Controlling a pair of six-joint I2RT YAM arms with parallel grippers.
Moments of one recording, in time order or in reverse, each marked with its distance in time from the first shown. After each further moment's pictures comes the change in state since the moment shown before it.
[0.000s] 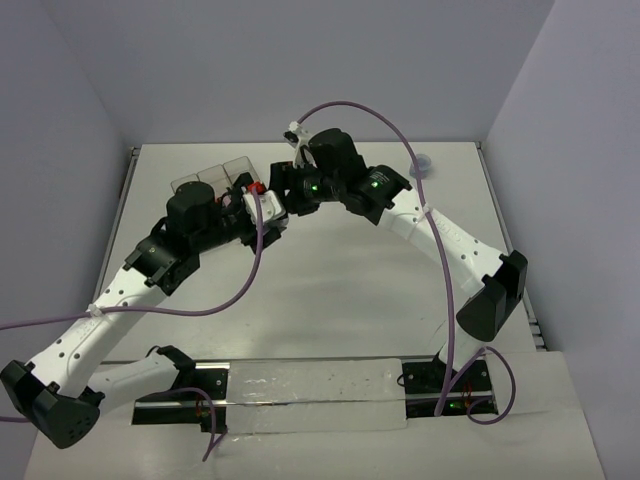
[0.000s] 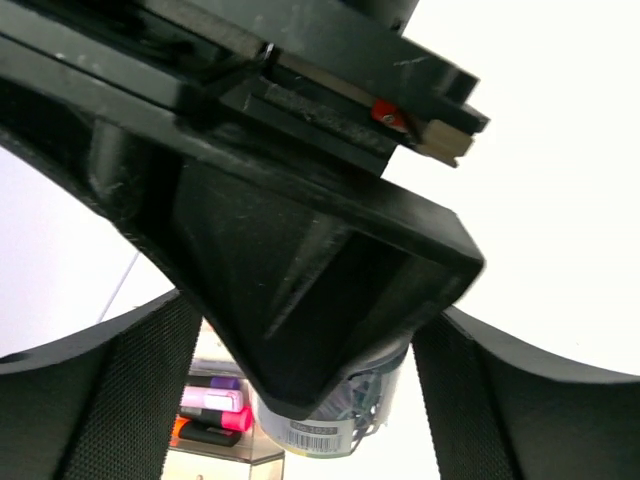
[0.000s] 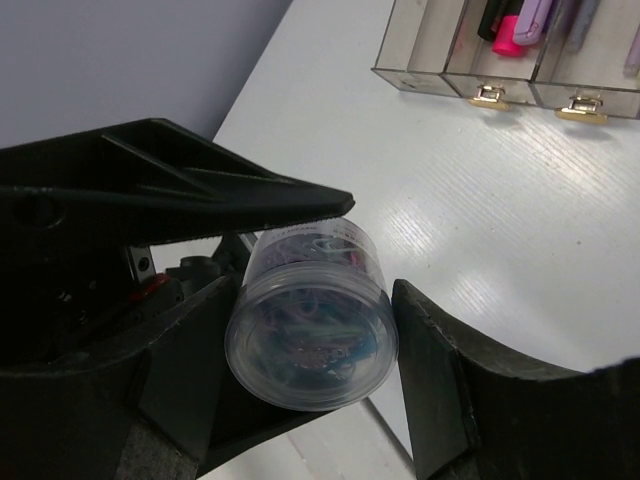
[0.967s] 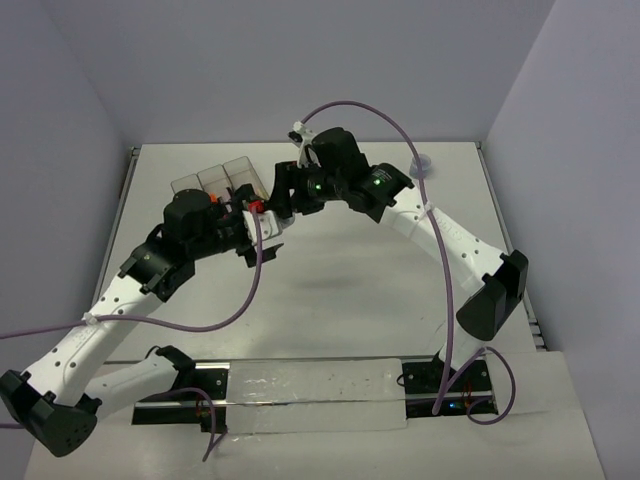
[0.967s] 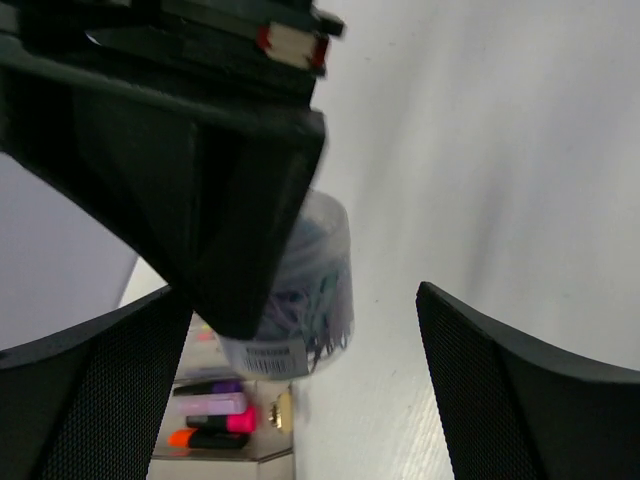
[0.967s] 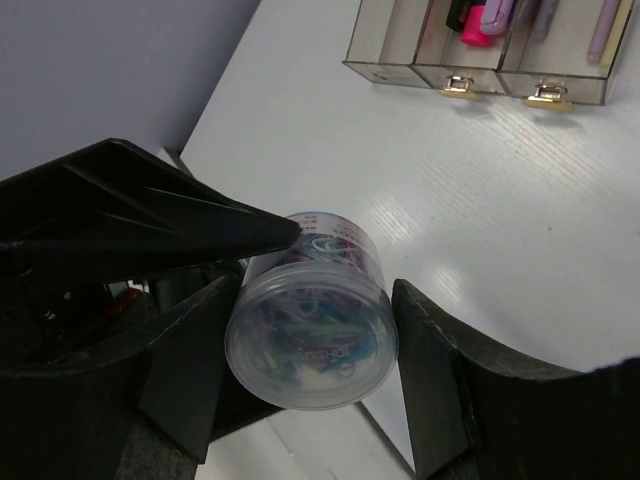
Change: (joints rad) left arm 0.018 -0.066 -0.056 -0.070 0.103 0.155; right arm -0.024 0.000 0.001 -0.037 0.015 -0.028
